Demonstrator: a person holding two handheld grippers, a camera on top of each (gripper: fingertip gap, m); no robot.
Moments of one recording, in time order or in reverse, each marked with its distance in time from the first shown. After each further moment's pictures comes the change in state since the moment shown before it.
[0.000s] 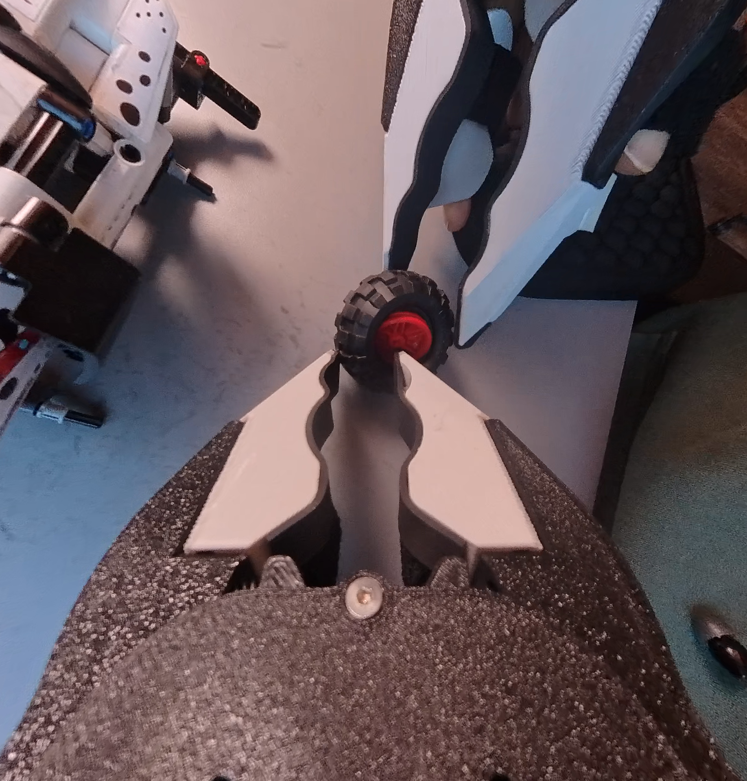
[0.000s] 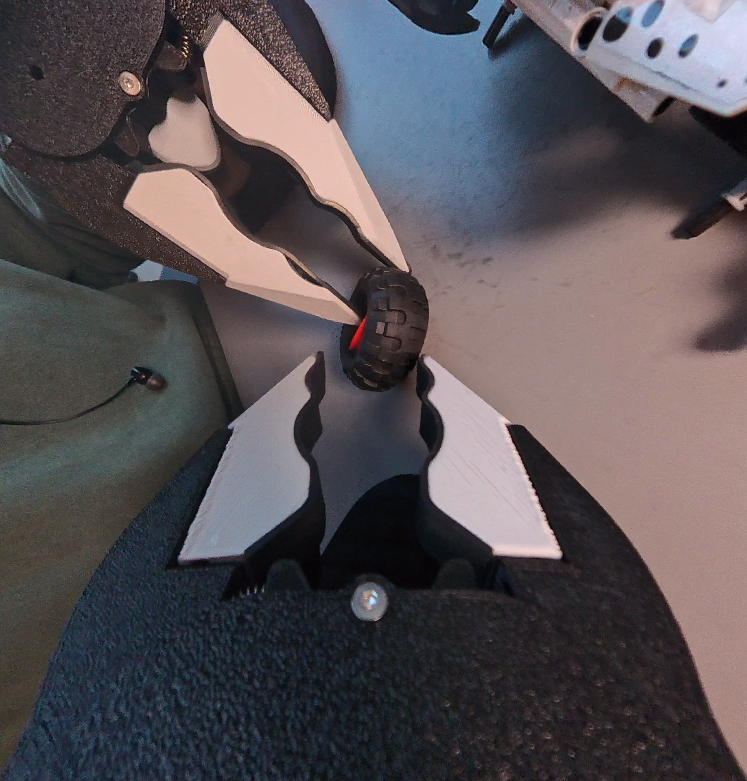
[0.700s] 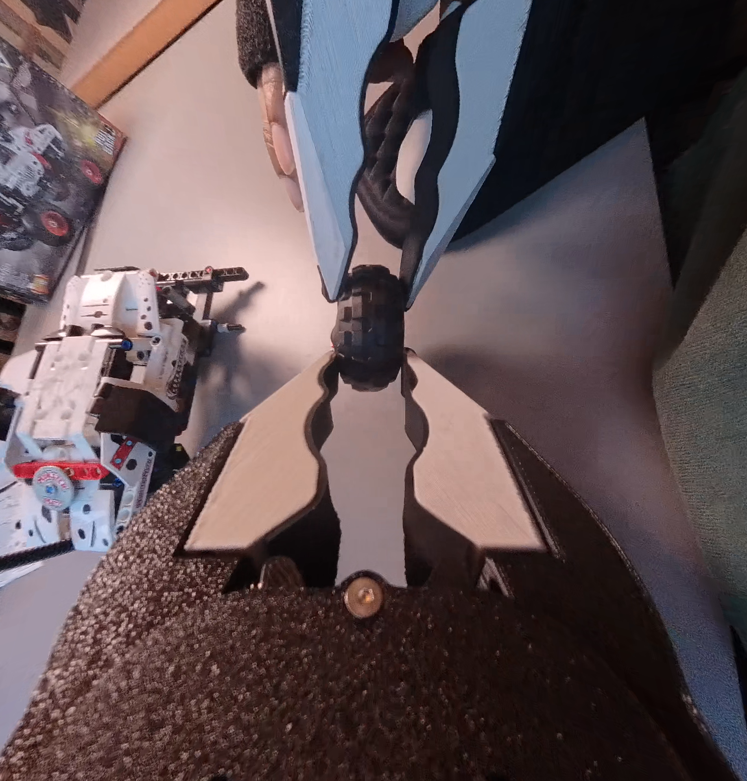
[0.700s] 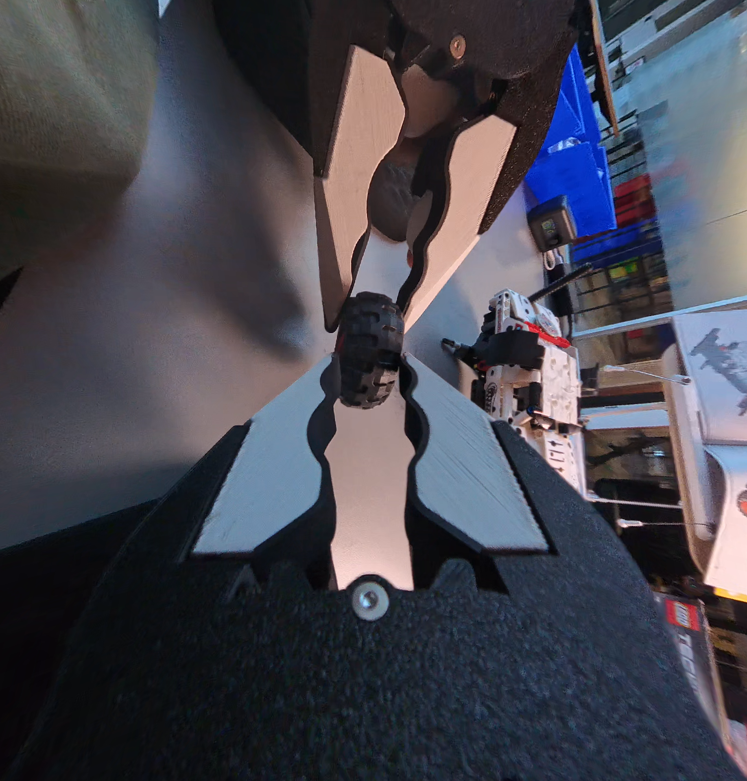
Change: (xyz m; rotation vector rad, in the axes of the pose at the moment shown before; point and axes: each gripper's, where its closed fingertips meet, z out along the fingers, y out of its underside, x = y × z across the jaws) left arm 0.037 0.004 -0.018 0.157 -0.314 0.725; right arm -0.038 0.002 -0.008 0.253 0.613 -1.474
